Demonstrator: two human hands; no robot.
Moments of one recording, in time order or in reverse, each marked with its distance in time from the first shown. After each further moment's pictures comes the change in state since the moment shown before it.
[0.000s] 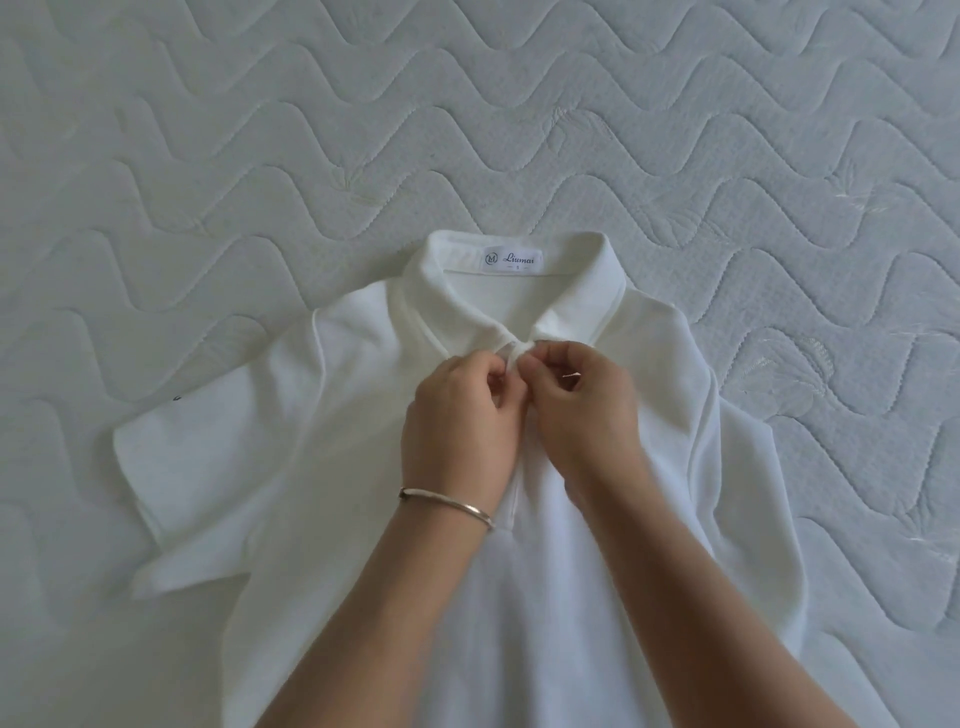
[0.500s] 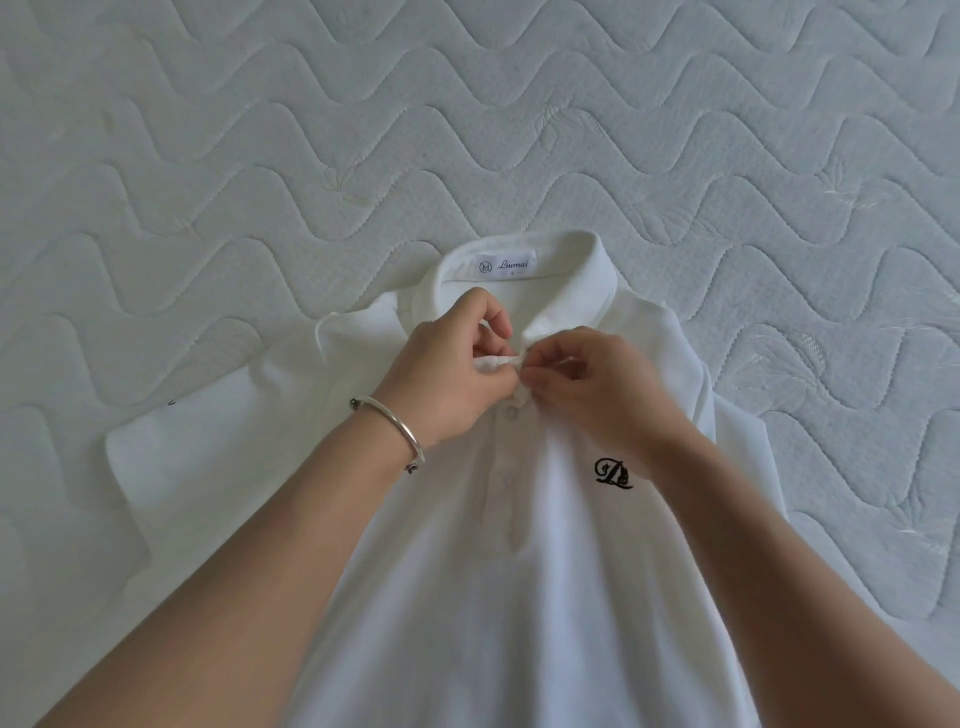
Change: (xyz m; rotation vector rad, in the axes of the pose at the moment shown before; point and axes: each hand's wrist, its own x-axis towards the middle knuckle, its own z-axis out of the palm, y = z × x) left_hand 0.041 -0.007 -0.017 -0.226 -0.413 0.115; right_hand 0.021 -0.008 -0.030 -0.311 -0.338 -0.160
